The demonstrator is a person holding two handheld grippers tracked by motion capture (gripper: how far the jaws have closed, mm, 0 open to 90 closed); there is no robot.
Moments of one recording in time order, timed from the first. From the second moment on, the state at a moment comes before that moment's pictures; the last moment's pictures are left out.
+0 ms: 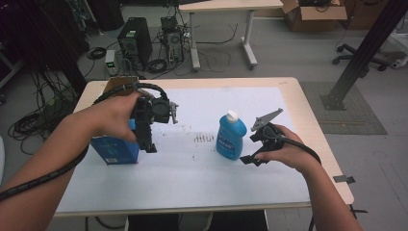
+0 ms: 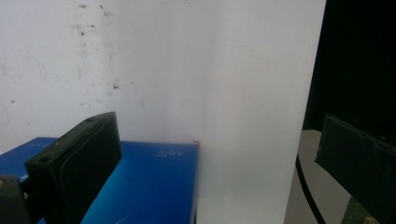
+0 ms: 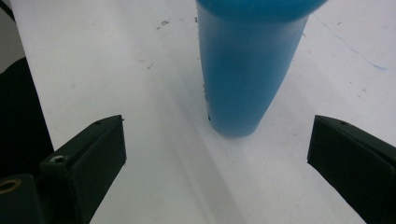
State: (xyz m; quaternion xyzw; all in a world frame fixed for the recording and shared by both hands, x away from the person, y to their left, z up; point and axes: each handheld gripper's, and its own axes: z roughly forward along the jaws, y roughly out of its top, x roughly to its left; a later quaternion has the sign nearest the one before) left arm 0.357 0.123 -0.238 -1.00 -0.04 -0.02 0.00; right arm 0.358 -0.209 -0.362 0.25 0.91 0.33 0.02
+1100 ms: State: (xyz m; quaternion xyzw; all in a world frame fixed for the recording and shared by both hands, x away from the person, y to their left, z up) left arm 0.349 0.134 -0.240 -1.00 -0.04 -0.02 0.00; right arm 0.368 -0.193 -0.385 0.28 0.88 0.37 0.06
